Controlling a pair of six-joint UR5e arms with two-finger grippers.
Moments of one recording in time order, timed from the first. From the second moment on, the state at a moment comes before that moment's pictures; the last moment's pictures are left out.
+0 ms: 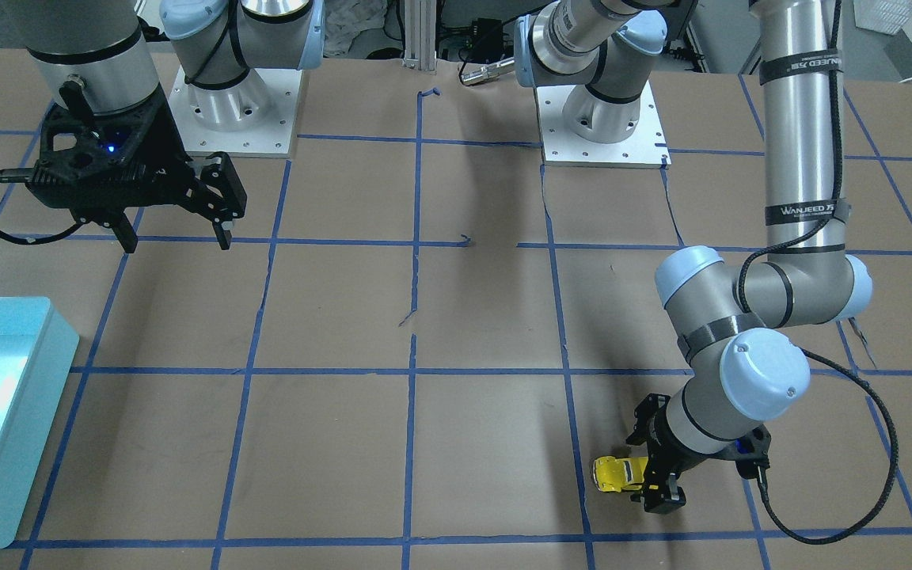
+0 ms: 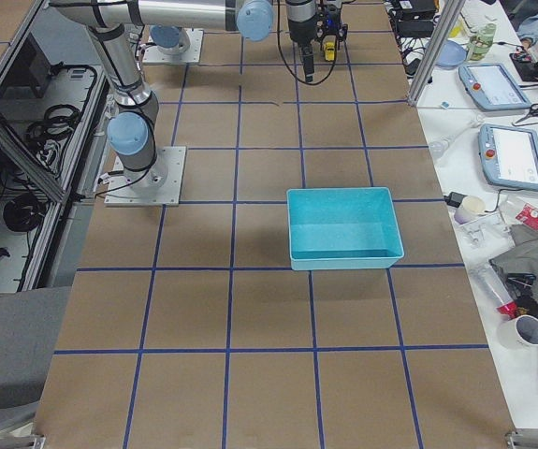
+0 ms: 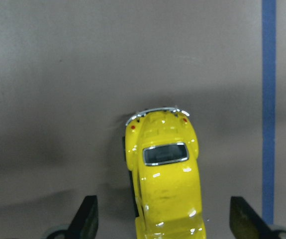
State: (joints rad) left arm -1.44 -2.21 -1.55 -0.86 1.48 -1.33; right arm 1.59 -1.56 1.62 -1.83 -1.58 -0.06
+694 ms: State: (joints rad) left arm -1.47 -2.18 -1.54 -0.88 1.44 -1.39; right arm 1.59 -1.56 1.62 -1.83 -1.58 -0.06
